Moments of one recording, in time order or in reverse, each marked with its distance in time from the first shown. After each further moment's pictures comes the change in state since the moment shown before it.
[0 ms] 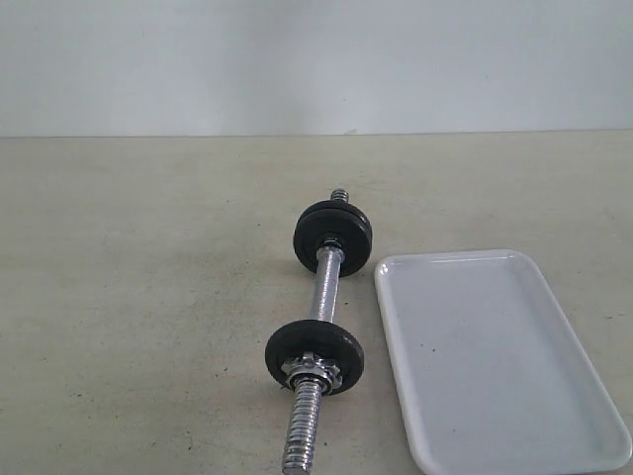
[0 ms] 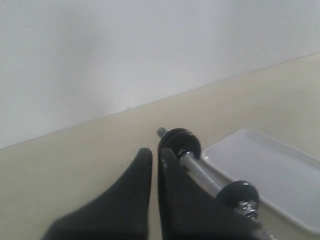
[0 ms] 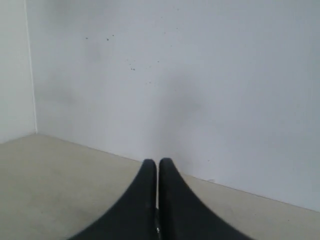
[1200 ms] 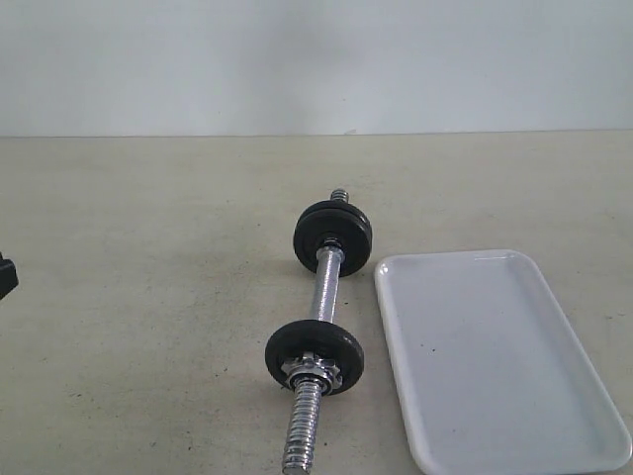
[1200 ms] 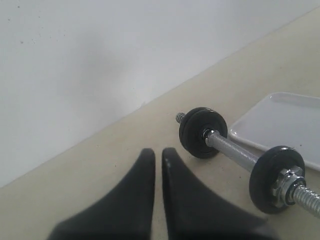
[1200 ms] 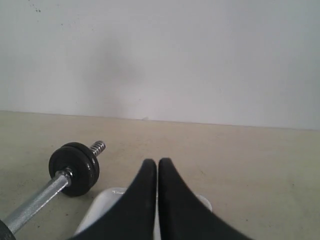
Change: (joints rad) left arm 0.116 0.174 0.170 0.343 -0.373 -0.122; right arm 0.000 -0.017 0.246 -0.002 -0.271 0.040
